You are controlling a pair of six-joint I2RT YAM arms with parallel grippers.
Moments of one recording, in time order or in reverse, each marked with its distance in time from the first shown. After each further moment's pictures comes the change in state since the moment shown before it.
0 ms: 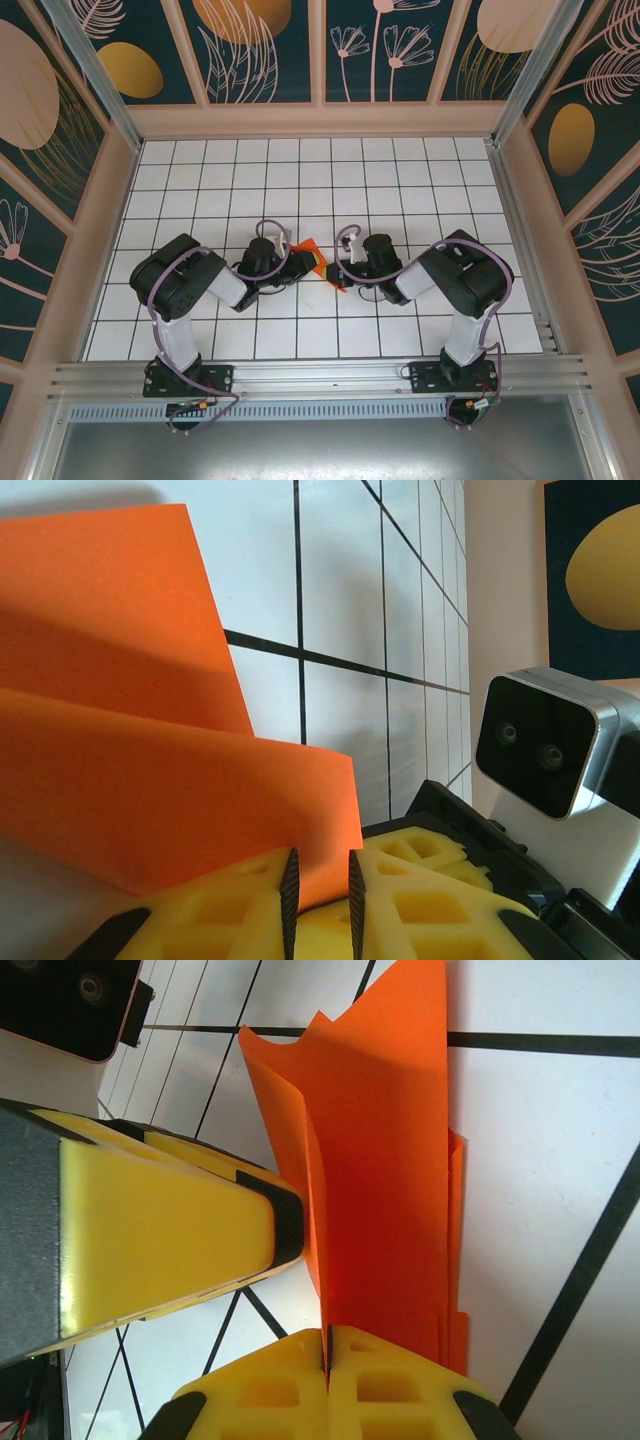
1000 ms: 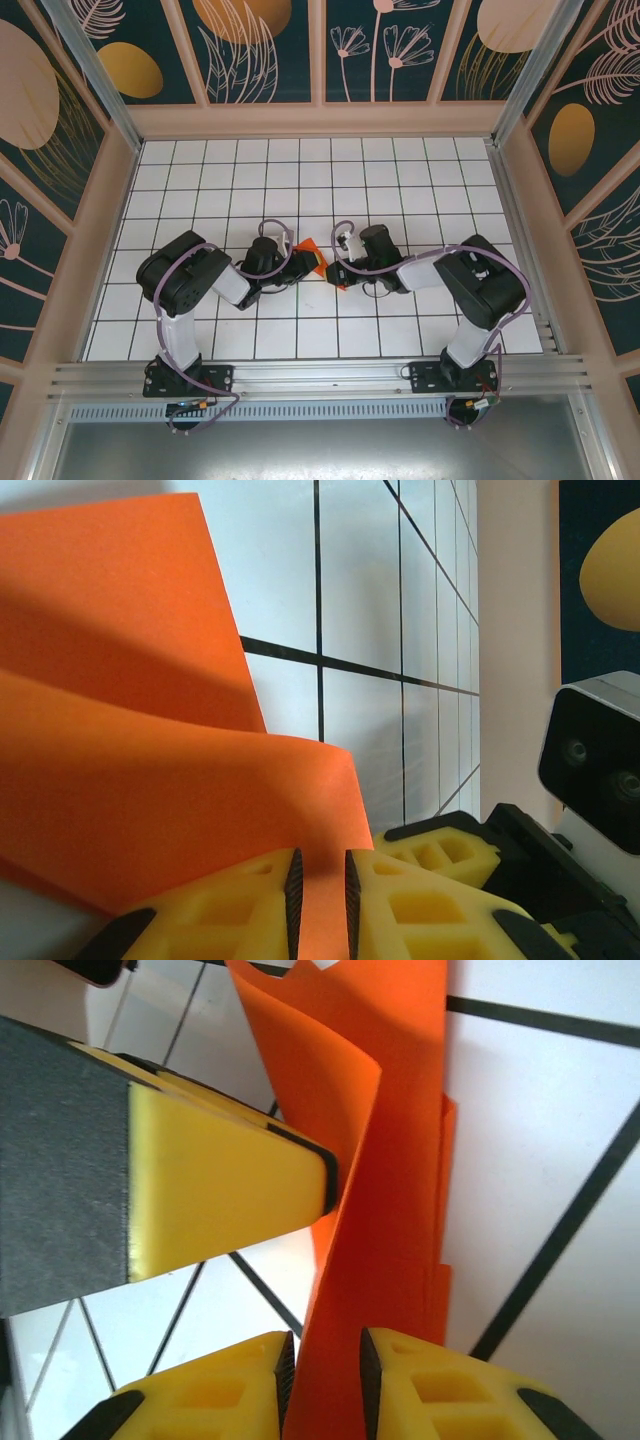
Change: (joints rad) left arm 0.000 0.041 0.027 0.000 0.001 0.000; right arm -0.011 -0.113 0.101 -0.417 0.013 -0.232
